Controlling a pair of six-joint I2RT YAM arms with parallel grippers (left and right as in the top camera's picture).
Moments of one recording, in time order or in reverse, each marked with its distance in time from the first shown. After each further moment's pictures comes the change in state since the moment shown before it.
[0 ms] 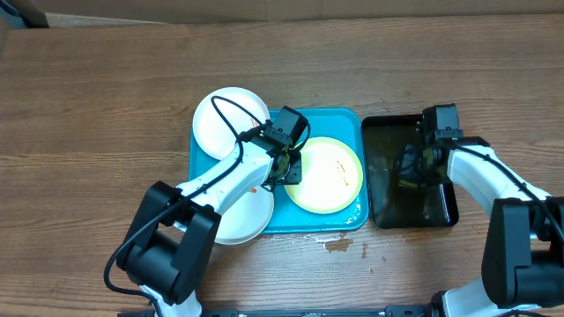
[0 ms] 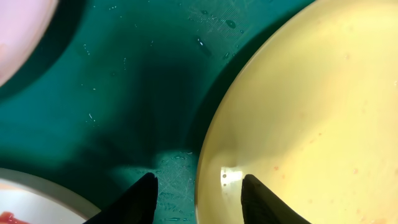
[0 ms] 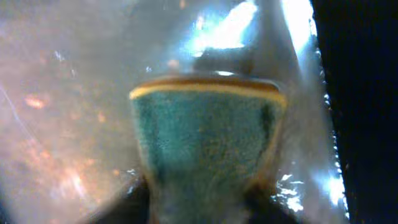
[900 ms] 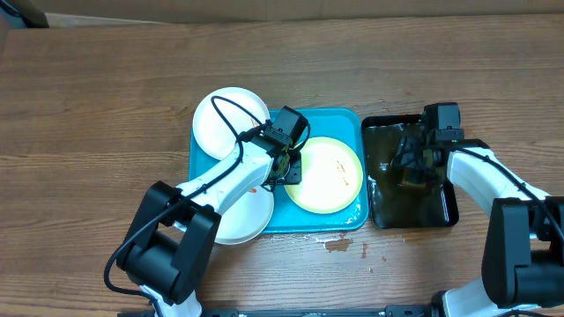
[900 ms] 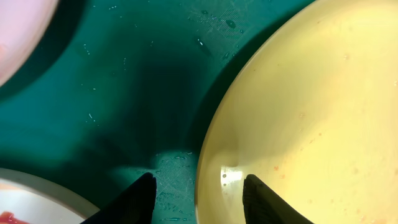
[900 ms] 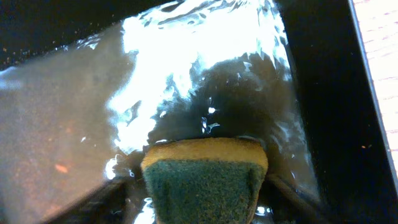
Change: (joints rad) left arm 0.000 0.000 0.000 0.000 0.000 0.000; right arm -0.003 0.000 -0.014 0.143 0.037 -0.001
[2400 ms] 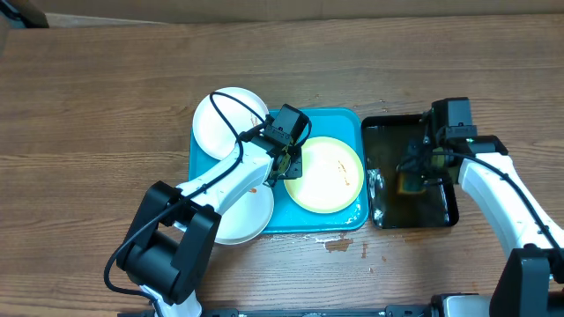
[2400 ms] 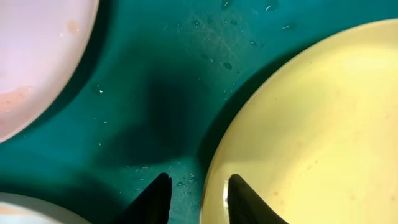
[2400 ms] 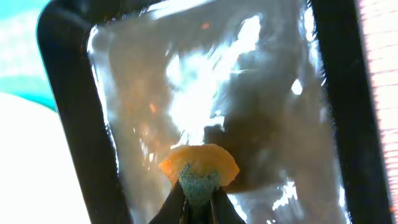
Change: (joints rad) left arm 0.000 0.000 0.000 0.060 -0.051 0.004; right arm 0.028 -0.185 0.066 -0.304 -0.132 0.001
